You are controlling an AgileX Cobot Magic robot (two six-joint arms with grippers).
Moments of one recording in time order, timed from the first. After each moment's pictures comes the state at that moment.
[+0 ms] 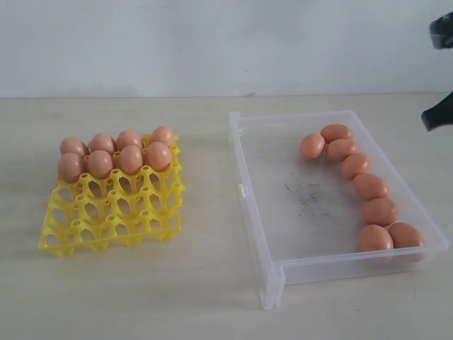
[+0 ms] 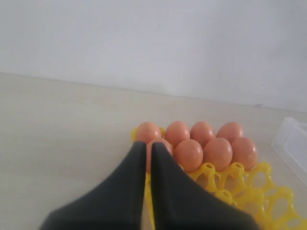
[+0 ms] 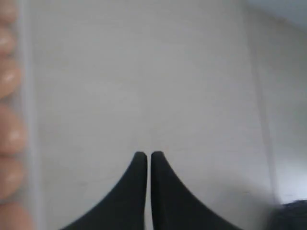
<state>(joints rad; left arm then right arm) 0.15 0.85 0.00 0.28 -0.63 -0.35 0.04 1.45 -1.01 -0.69 0.73 0.40</state>
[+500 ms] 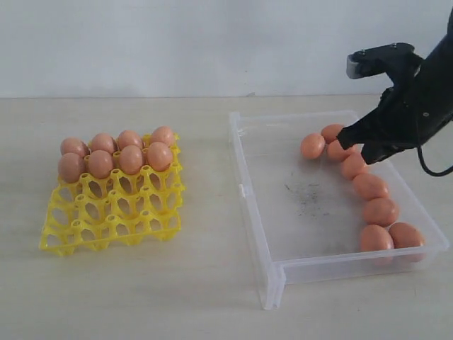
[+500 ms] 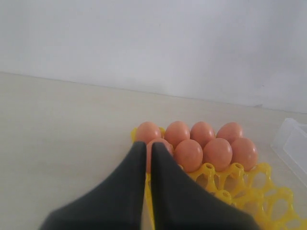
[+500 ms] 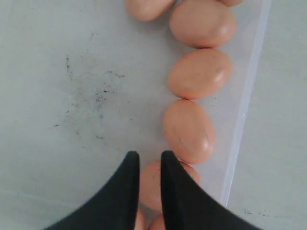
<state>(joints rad) 0.15 0.85 0.00 0.28 -0.63 -0.35 0.04 1.68 -1.17 0.12 0.76 -0.26</state>
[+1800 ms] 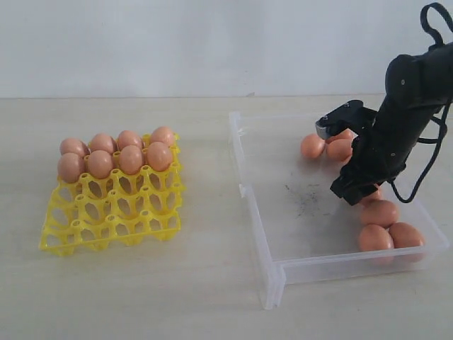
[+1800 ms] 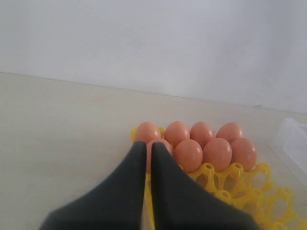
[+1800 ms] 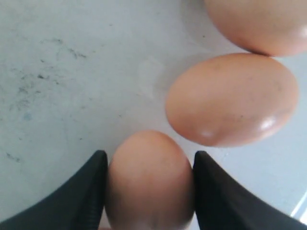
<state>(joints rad) 0.15 0.85 0.00 0.28 -0.63 -0.35 0.04 2.00 -1.26 0.00 0.69 -0.46</state>
